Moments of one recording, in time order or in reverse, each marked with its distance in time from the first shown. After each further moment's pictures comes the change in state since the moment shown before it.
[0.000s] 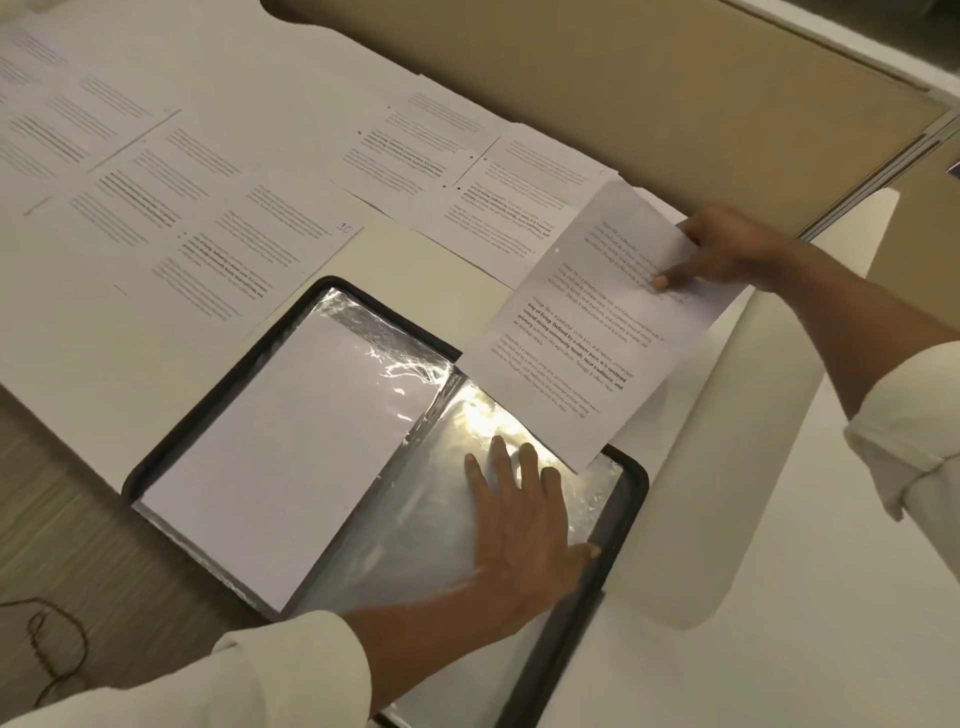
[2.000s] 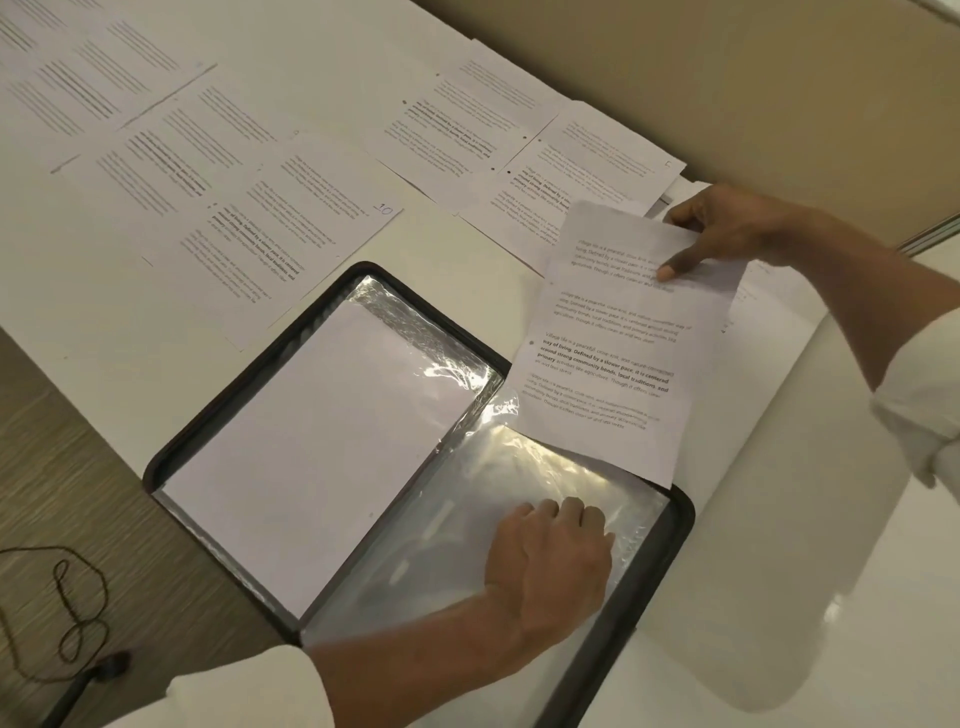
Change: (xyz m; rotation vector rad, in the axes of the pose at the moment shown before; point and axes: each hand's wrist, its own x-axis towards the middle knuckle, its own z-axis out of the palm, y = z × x) left_hand -0.003 -0.023 -0.027 -0.054 0.288 0.201; right_hand 0.071 -0.048 0.012 0.014 -0.197 -0.053
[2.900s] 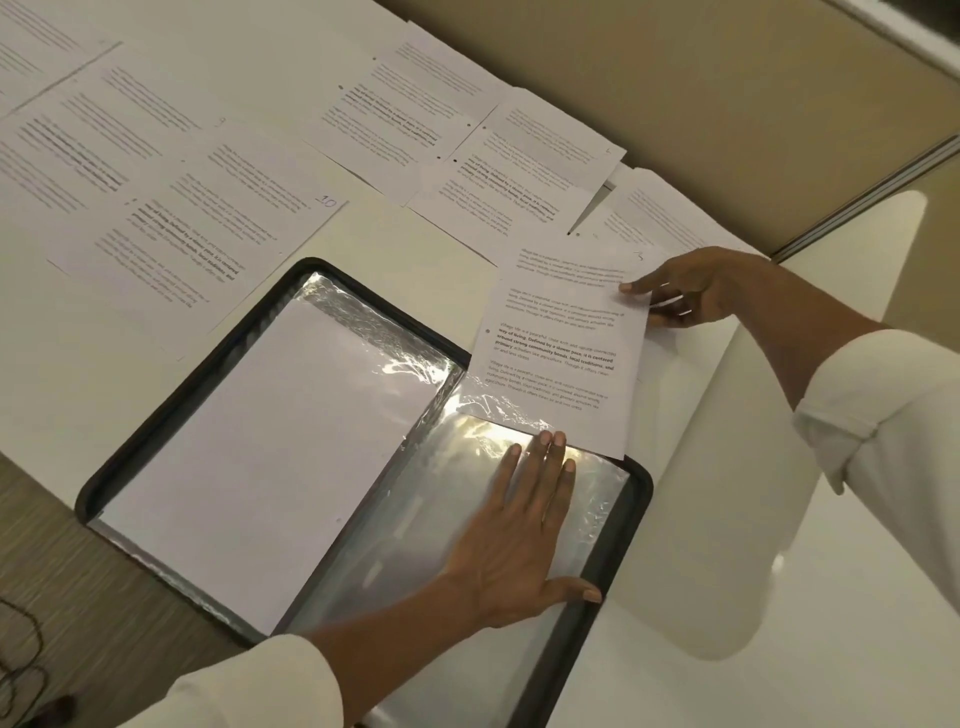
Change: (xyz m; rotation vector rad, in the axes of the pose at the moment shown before) left_hand -0.003 -0.027 0.034 -0.008 -0.312 0.299; right_hand -0.025 0.037 0.044 0.701 0.022 0.689
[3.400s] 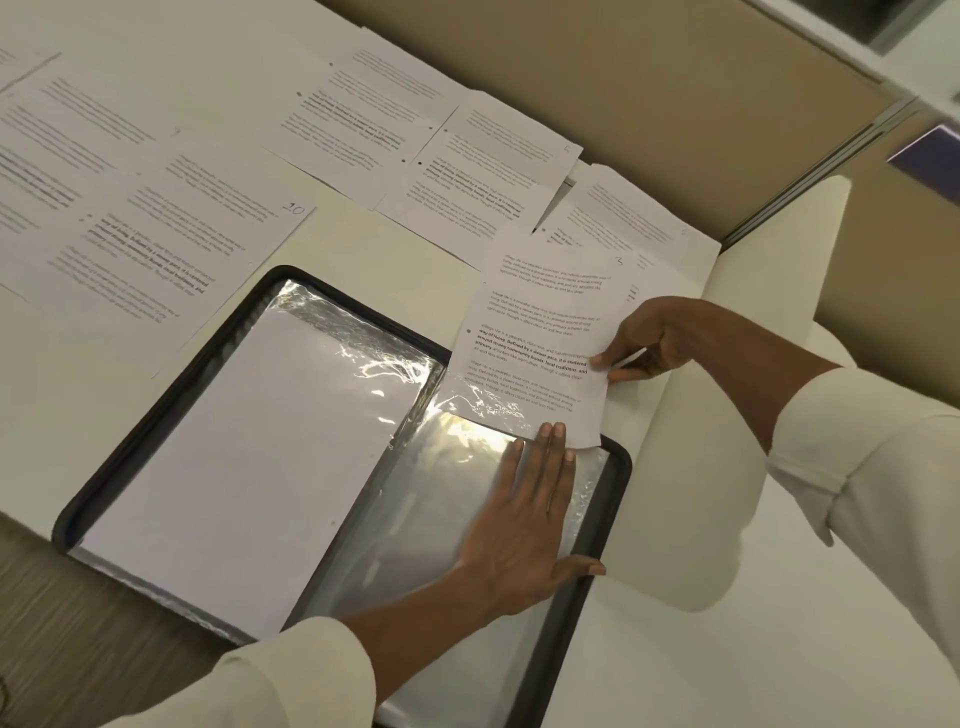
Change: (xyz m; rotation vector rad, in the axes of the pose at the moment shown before) left_hand 0.005 0.014 0.007 -0.007 0.030 0.031; right_hand -0.037 0.054 0.041 -0.065 -0.076 0.208
